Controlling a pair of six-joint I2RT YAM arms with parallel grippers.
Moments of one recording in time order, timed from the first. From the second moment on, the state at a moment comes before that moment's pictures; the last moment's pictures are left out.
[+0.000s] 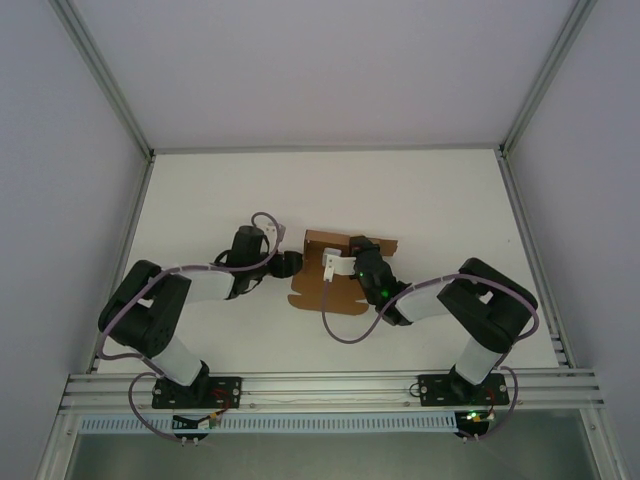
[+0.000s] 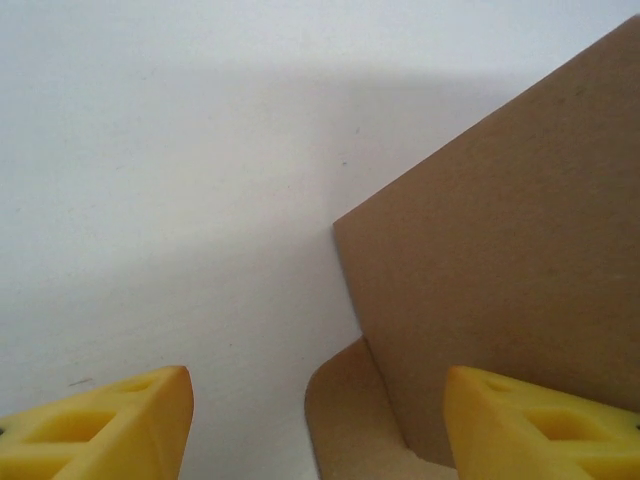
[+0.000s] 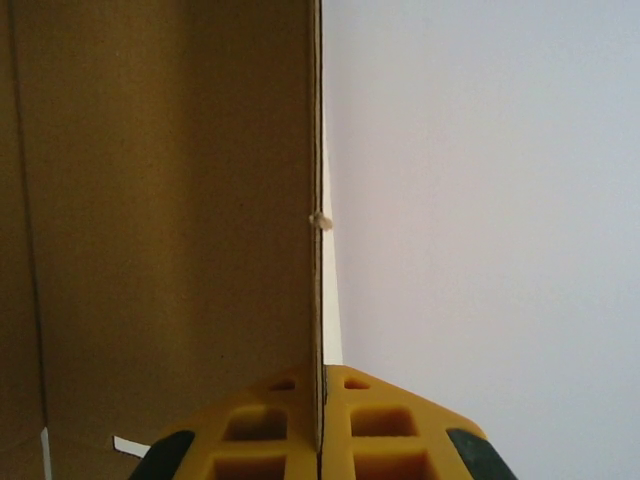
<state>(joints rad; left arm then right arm) -0.42 1.60 0.60 0.32 0.28 -0.31 0.84 1.68 0.54 0.86 0.56 -1.30</state>
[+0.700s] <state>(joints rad) -0.46 1.53 0.57 0.31 0.30 -0.27 0.84 1.69 0.55 0.82 0.62 -1.28</state>
